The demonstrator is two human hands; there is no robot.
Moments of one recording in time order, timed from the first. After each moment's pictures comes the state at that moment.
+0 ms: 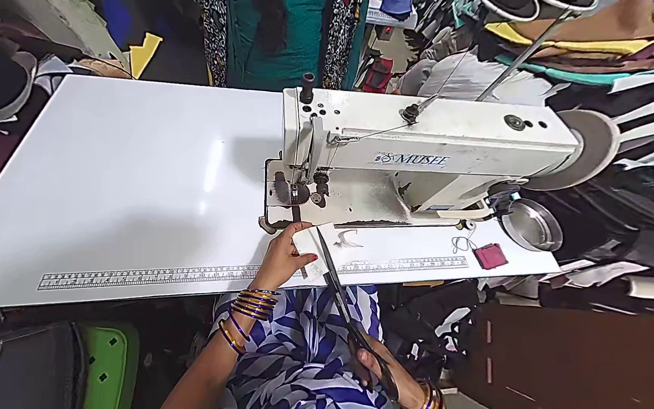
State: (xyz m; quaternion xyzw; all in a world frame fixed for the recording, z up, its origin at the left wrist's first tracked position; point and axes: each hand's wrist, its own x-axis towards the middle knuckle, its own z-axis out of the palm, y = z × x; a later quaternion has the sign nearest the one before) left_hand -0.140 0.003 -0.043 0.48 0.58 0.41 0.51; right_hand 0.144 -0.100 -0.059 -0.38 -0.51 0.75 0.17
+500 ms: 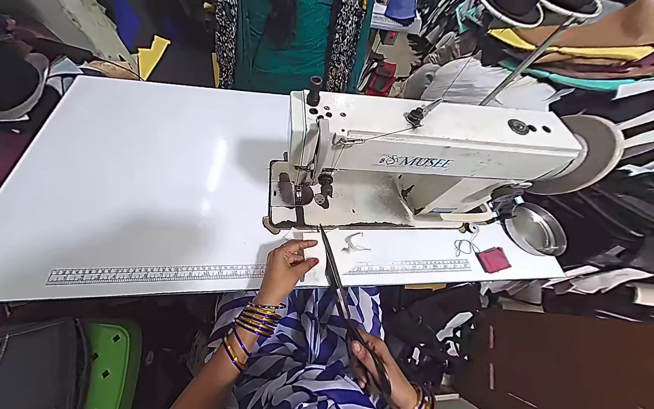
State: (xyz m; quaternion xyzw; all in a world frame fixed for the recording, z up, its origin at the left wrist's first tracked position) left_hand -0.131 -0.022 -0.045 0.46 0.58 0.48 0.47; right_hand 0.127 -0.105 -0.055 -0.42 -0.46 0.75 0.23
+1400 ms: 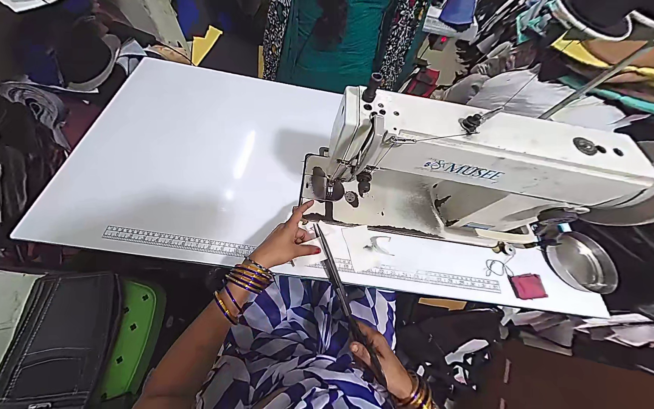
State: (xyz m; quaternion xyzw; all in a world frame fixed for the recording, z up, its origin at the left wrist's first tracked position) left_hand -0.200 -0.010 -0.027 0.56 0.60 0.29 0.50; right_hand 0.120 -0.088 -0.081 -0.38 -0.61 0.67 0.16
